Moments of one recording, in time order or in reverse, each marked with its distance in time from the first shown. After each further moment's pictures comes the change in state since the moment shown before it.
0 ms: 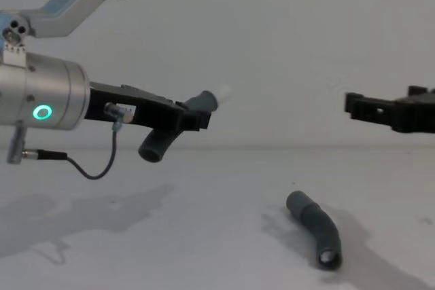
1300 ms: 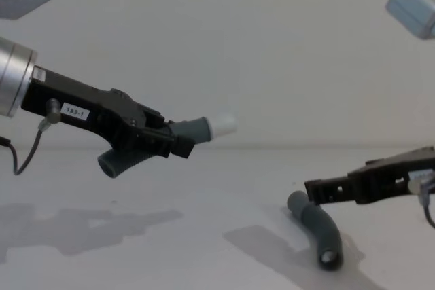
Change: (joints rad) left arm -0.182 0.202 0.140 0.093 -0.036 -0.096 -0.446; right arm 0.081 0.032 -0.128 -0.098 -0.053 0.526 -0.006
